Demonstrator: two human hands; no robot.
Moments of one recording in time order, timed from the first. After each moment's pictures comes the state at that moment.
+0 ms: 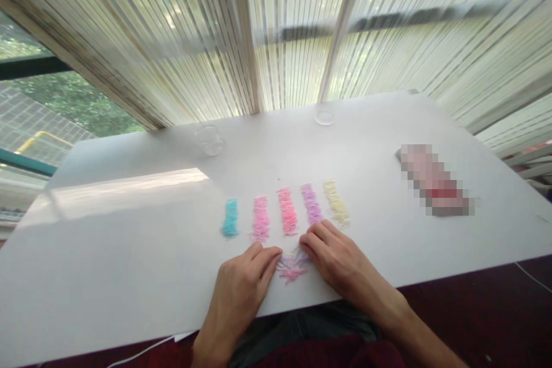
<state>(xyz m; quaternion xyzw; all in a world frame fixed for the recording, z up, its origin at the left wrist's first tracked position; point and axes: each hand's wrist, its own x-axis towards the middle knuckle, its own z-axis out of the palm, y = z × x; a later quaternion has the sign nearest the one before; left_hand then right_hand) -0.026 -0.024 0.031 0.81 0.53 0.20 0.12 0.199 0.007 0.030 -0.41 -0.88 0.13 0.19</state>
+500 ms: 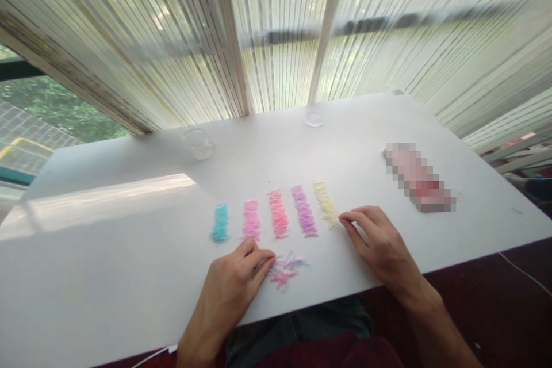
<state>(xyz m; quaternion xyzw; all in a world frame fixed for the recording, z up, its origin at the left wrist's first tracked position) -0.028 -0.010 0.042 0.83 0.52 0.16 0.16 0.274 0.016 0.018 -0.52 -0.79 0.04 0.33</state>
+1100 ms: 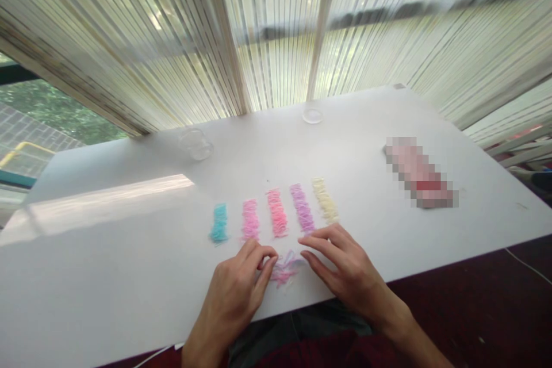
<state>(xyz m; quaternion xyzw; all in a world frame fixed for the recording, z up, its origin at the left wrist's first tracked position) -0.018 -0.013 0.046 0.83 0.48 0.22 0.18 0.216 -0.009 0.034 -0.44 -0.79 0.19 0.39</state>
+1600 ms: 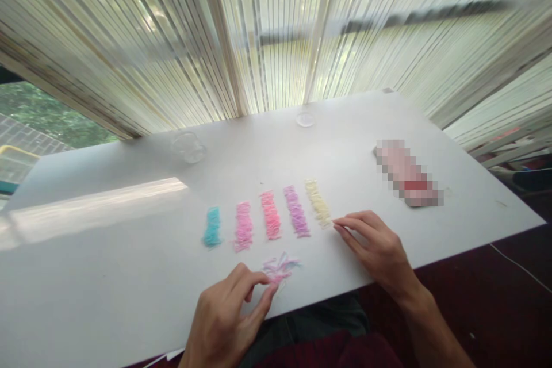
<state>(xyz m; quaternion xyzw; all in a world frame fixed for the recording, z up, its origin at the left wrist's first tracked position) -0.018 -0.039 0.049 0.82 0.47 0.28 0.15 0.272 0.004 0.020 -0.52 -0.74 0.10 0.41</state>
